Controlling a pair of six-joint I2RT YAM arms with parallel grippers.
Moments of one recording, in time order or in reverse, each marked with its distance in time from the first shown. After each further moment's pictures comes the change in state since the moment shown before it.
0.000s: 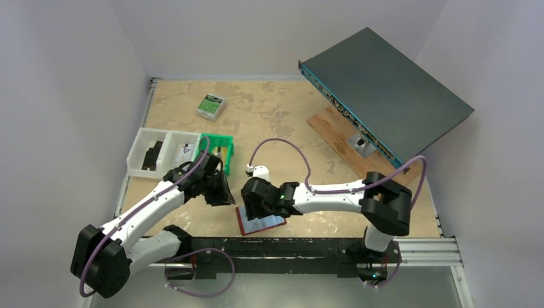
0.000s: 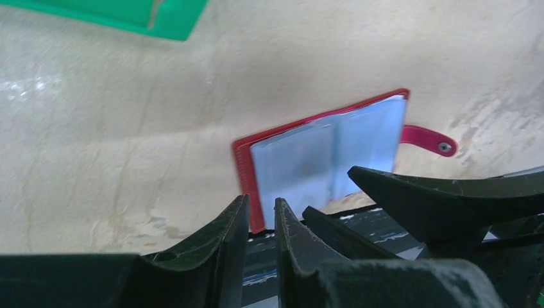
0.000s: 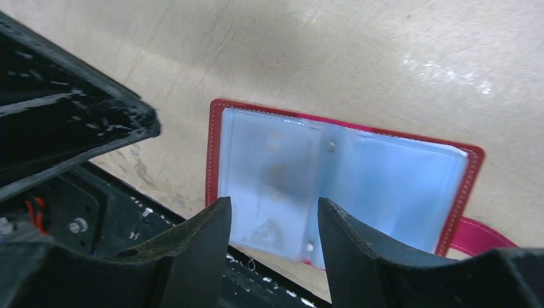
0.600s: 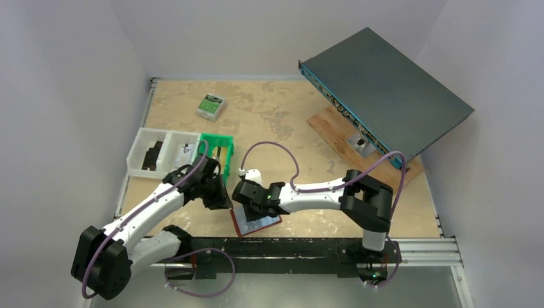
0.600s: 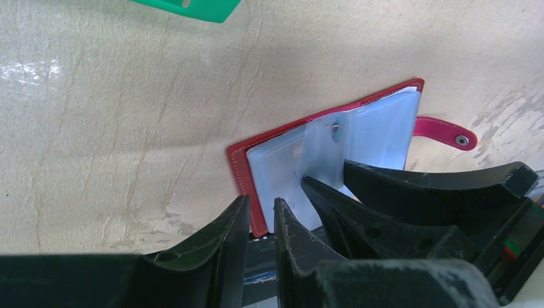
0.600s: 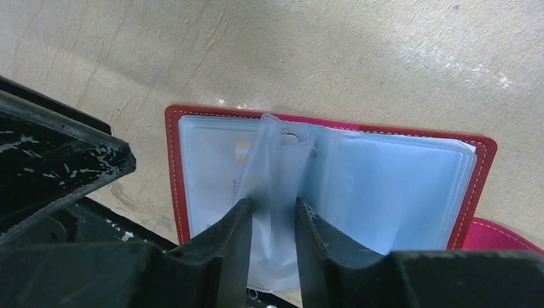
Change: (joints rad) left arm 0.048 -0.036 -0.076 -0.024 0.016 0.017; right arm 0.028 0.186 0.130 -0.076 -0.002 -0.007
